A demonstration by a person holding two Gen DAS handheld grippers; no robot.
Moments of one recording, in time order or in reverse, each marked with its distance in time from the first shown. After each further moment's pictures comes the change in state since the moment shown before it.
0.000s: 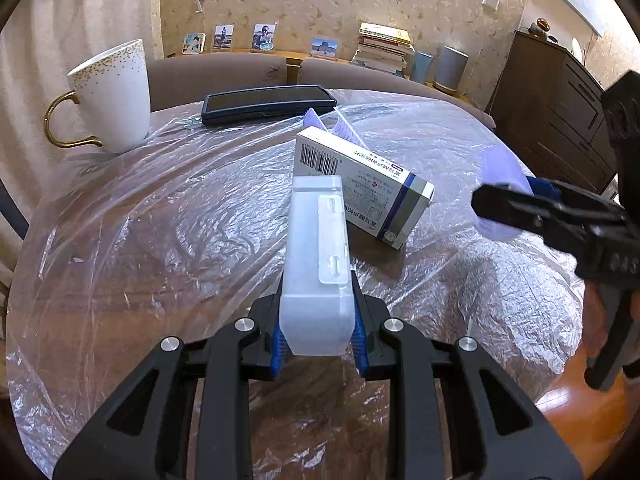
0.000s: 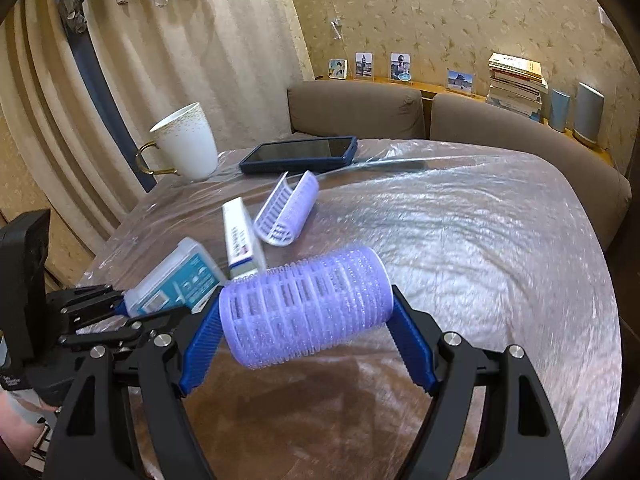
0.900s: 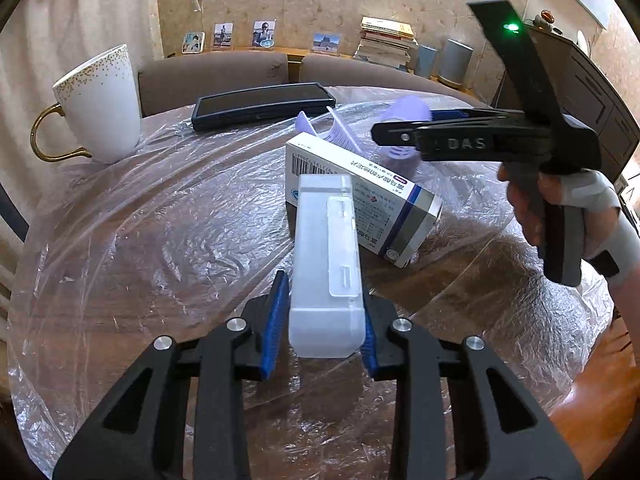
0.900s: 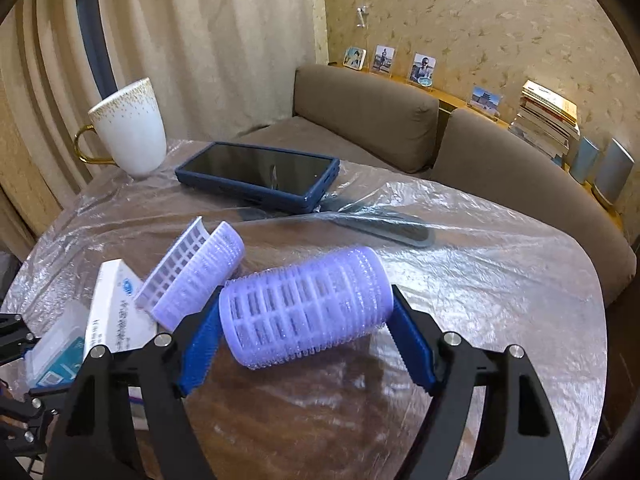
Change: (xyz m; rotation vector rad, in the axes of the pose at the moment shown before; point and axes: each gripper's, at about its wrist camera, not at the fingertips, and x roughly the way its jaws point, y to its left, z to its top) left arm 0.021 -0.005 0.017 0.014 0.018 0.028; right arm 0.096 -0.039 0.077 -0.158 0.059 -0.054
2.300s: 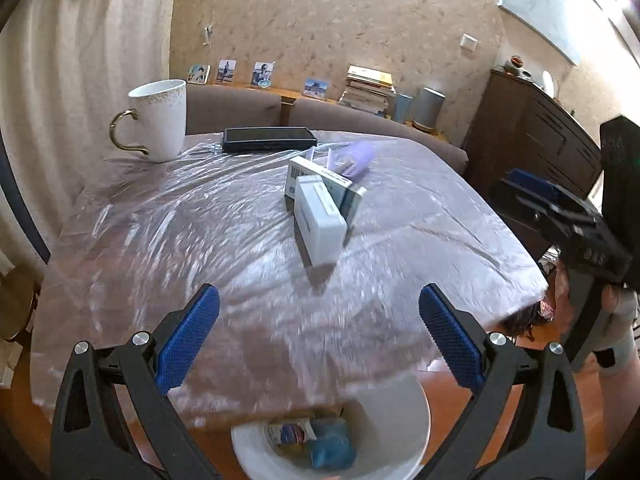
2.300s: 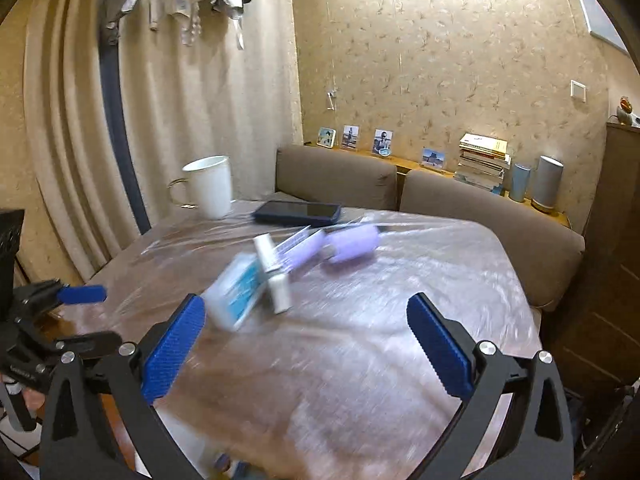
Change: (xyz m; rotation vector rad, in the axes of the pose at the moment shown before) left arm -0.119 -0.002 -0.064 -0.051 -0.163 -0.078; right arm -0.192 0.074 -0.096 0.056 -0.283 -0.104
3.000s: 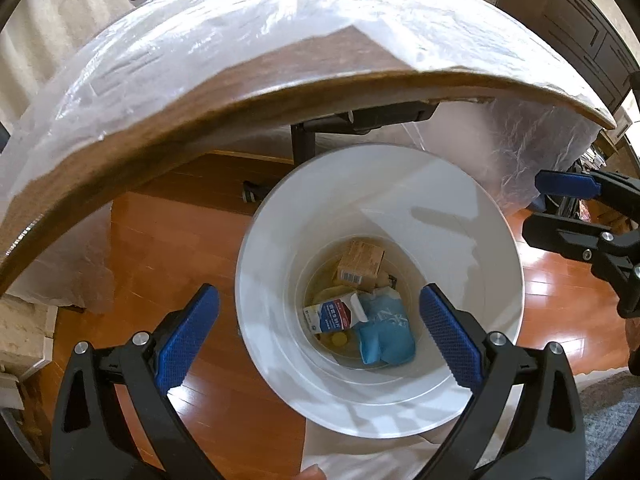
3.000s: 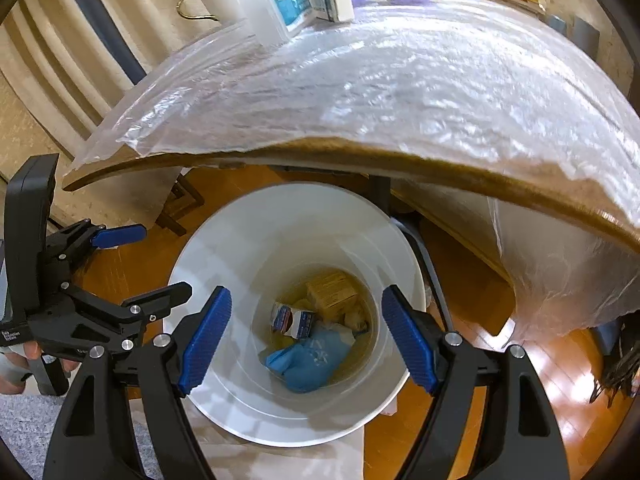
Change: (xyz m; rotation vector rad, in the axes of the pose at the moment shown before) left arm 0.056 0.013 -0.144 0.092 0.384 0.118; right arm 0.032 0.074 -0.176 0.111 0.488 0.135
